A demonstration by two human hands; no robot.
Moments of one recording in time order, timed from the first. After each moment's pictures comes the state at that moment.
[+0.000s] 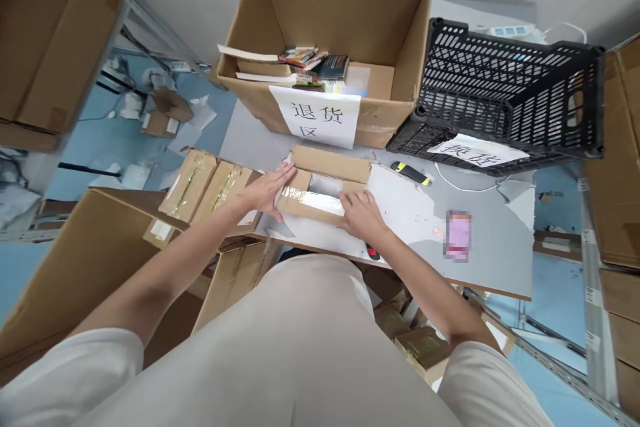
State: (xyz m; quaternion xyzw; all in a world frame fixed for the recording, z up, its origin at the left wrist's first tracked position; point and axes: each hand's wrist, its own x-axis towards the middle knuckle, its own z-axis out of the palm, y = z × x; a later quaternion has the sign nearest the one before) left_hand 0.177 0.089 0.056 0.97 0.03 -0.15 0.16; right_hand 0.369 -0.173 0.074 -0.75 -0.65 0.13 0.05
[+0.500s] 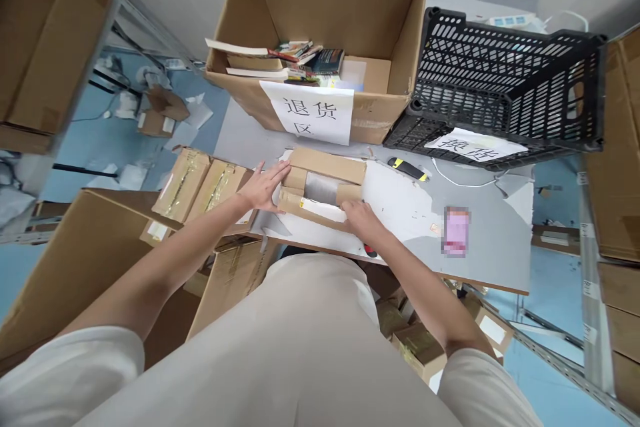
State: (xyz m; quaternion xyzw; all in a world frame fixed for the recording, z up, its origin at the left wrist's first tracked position) left_hand 0.181 0.083 0.047 0.98 0.08 -0.16 0.11; right_hand 0.369 -0.188 0.068 -0.76 -0.57 0.30 0.08
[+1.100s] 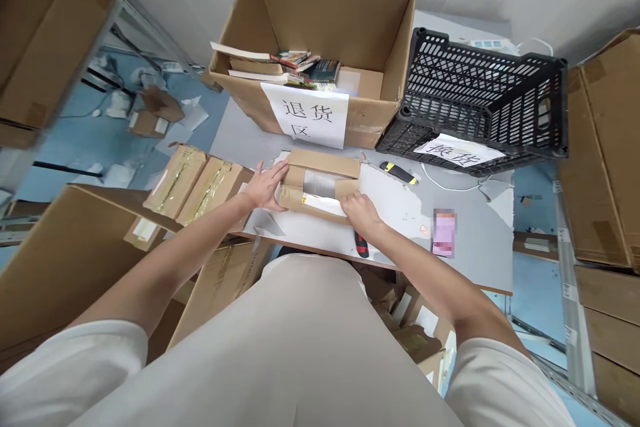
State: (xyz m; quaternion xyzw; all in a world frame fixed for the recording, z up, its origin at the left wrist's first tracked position) left_hand 0.189 0.063 0.042 0.98 0.13 -0.13 0.12; right_hand 0.379 -0.176 0.093 -0.75 -0.64 0.14 -0.13
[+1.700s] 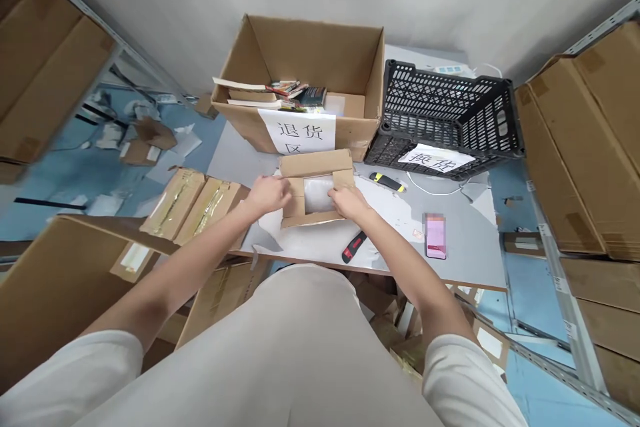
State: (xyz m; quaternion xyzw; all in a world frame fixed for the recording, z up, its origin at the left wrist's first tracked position) left_hand 0.232 0.042 0.090 0.98 0.17 -0.12 0.08; right_hand 0.402 -0.146 0.089 -0.75 -0.64 0.15 -0.05
